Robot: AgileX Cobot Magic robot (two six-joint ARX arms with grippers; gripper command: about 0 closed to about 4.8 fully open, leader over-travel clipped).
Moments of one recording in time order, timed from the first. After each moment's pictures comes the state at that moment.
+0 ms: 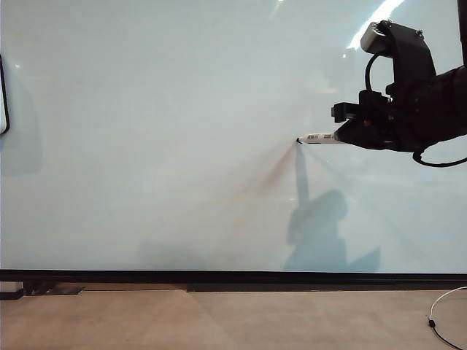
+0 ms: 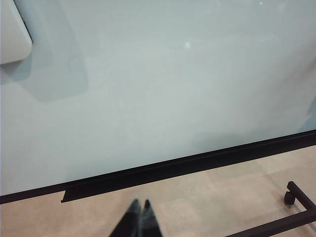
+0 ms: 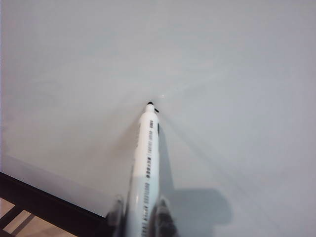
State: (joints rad) left arm 0.08 0.00 0.00 -0.08 0.31 0.12; right arm 0.37 1.50 0.41 1.04 -0.07 0.03
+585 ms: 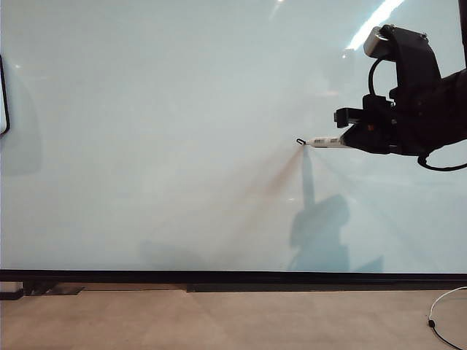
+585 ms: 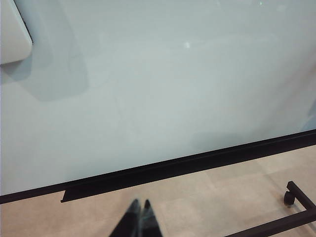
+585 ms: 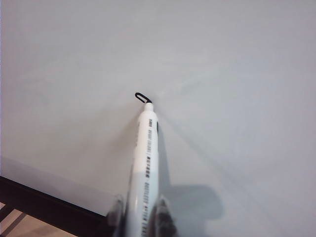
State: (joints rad) left arm 0.08 0.00 0.00 -0.08 0.31 0.12; right arm 0.37 1.49 0.40 1.03 -0.02 0.03
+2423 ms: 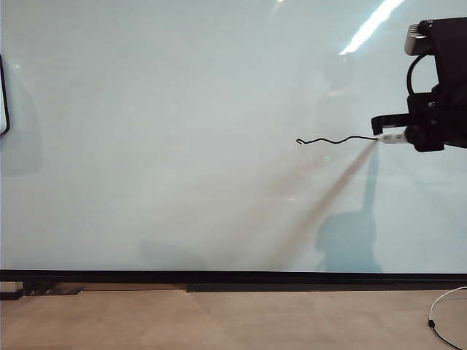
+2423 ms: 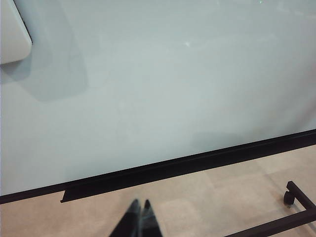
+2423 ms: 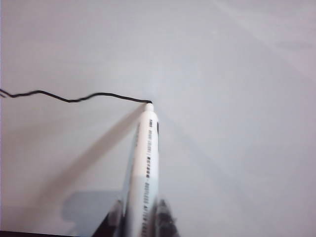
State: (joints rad) left arm 0.08 0.00 0.00 -0.08 0.31 0.12; right arm 0.37 1.37 0.32 1.00 0.35 -0.05
